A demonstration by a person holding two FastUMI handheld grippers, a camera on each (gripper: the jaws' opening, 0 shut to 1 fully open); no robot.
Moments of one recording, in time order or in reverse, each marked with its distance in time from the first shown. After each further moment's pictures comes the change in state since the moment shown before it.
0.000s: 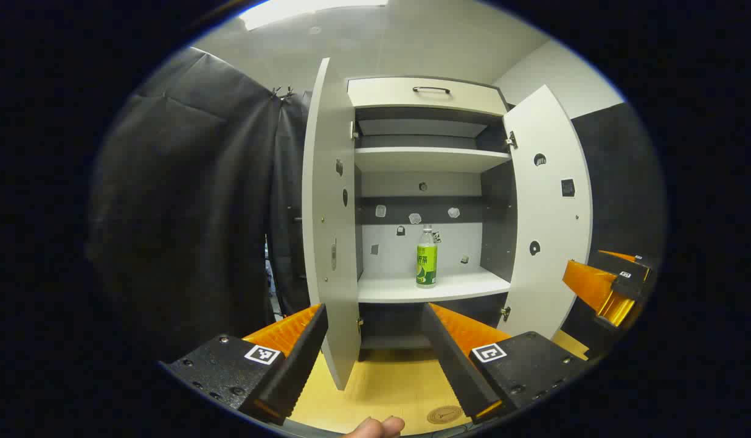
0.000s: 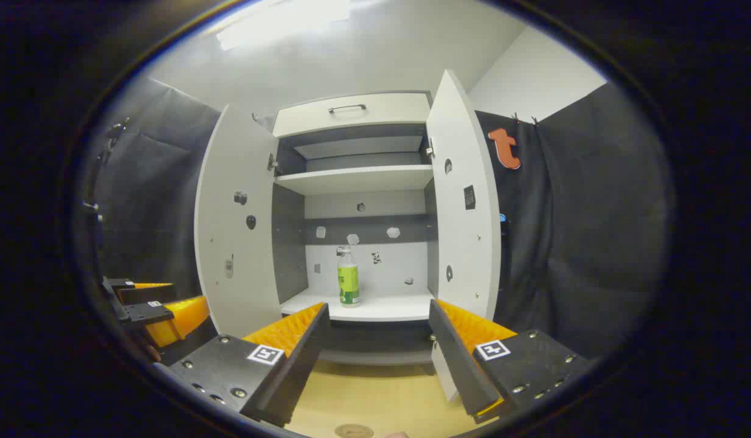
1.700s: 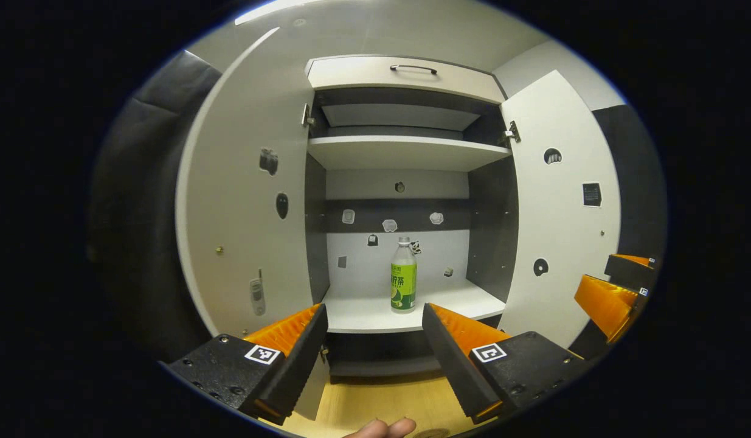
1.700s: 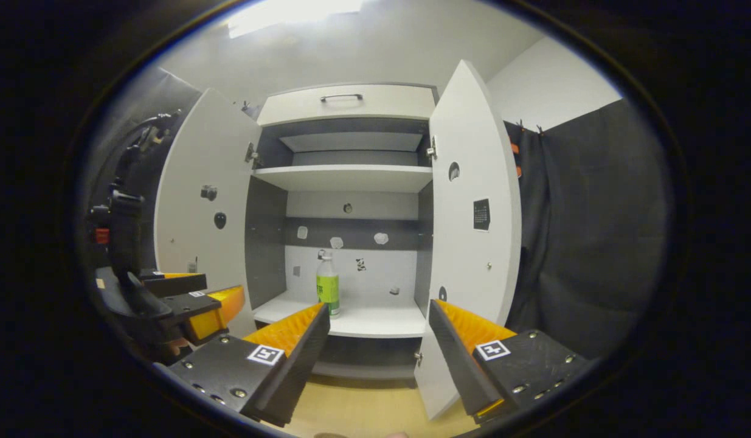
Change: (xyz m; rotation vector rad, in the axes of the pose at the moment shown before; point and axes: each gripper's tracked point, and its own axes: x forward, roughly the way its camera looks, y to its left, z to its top) left arm 0.143 -0.060 0.021 -0.001 0.008 -0.133; right arm 0.082 -0.019 0.008 -0.067 0.013 -0.066
